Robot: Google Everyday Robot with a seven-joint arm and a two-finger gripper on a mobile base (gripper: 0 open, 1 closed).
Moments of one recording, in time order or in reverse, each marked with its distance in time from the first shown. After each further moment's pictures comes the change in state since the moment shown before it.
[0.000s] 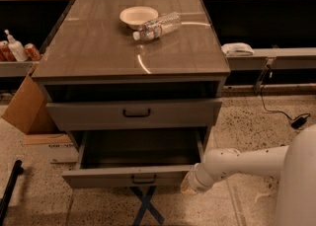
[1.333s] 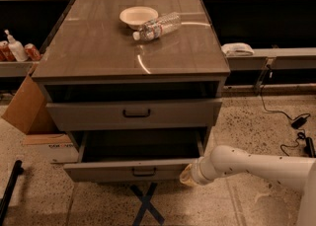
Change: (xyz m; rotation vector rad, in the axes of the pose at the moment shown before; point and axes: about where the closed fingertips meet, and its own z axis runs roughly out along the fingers) arm -0.007 -0.036 -0.001 0.066 -0.144 -0.023
